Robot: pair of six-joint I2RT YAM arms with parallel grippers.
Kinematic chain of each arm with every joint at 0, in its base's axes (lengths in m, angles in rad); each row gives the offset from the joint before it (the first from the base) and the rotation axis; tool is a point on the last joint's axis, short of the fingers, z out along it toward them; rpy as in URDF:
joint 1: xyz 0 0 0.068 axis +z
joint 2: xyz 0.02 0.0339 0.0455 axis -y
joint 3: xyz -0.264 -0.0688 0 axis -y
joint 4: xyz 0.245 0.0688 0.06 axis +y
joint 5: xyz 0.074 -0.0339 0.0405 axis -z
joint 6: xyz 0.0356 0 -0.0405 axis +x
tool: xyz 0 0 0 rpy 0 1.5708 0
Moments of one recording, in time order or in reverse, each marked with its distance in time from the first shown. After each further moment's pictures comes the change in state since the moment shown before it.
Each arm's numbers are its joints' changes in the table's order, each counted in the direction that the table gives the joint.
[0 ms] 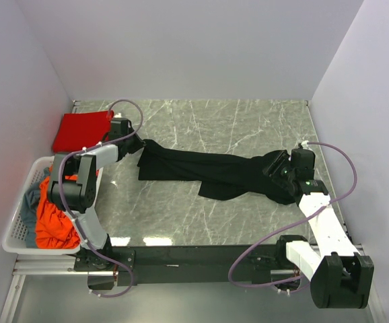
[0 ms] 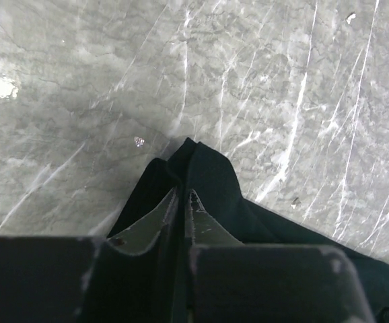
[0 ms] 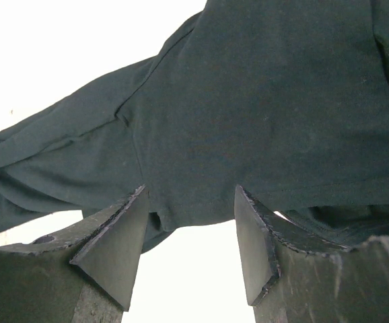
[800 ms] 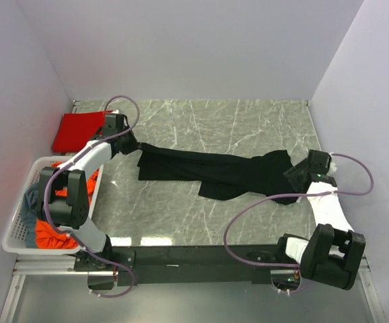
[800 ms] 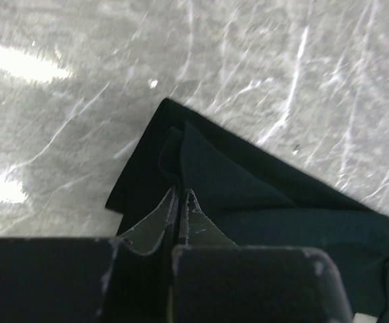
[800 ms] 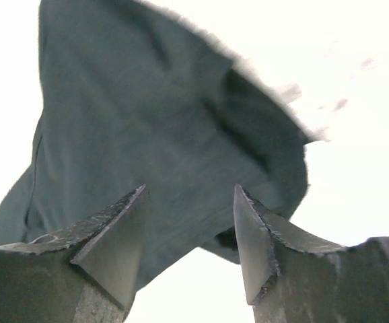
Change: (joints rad) left arm 0.000 0.184 0.055 0.332 -0.012 0.079; right arm -0.230 -0.169 0.022 0.045 0.121 0.097
